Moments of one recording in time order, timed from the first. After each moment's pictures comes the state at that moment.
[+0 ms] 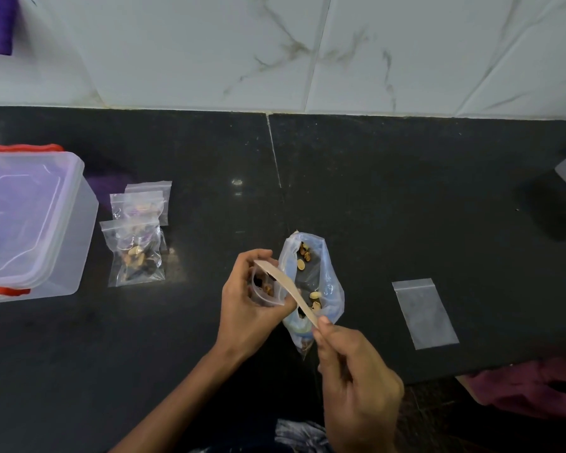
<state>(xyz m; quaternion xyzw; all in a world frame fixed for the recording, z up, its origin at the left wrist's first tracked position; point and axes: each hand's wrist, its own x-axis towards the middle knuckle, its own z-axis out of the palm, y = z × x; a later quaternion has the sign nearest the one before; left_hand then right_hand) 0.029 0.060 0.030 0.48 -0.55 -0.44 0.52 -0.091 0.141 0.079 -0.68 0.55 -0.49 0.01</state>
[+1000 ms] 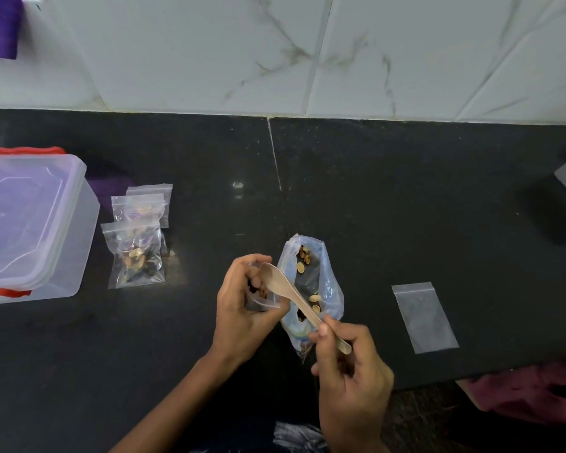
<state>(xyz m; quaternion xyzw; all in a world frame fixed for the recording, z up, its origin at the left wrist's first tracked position) 0.033 0.057 0.020 0.46 -0.61 -0.32 0.56 -0.086 0.136 0.062 -0.57 0.60 -0.55 0.11</state>
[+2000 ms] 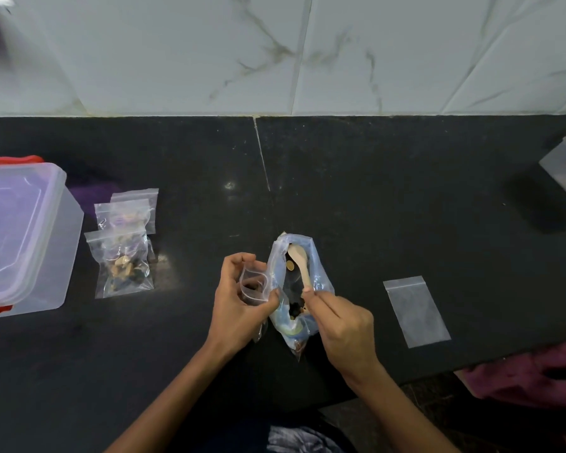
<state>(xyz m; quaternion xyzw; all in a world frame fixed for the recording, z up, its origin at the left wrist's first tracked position) 0.031 0.050 0.016 0.51 -0.53 -0.51 0.46 -0.143 0.085 0.011 -0.78 0.54 -0.30 -0.10</state>
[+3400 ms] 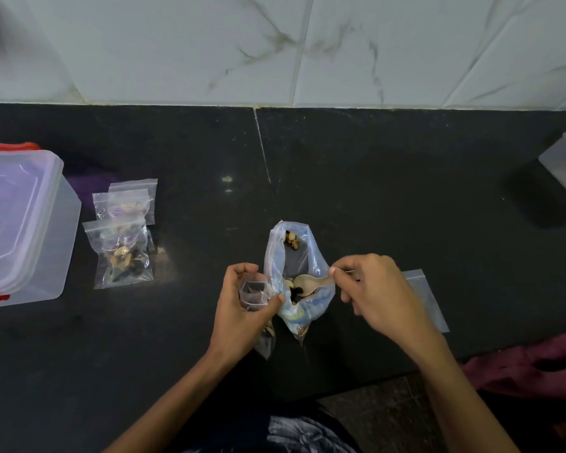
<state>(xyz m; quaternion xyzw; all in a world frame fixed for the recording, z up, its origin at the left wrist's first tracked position) 0.029 0.069 0.017 0.54 -0.47 -0.54 0.44 -0.156 0.062 0.112 -0.64 0.71 -0.11 0.28</state>
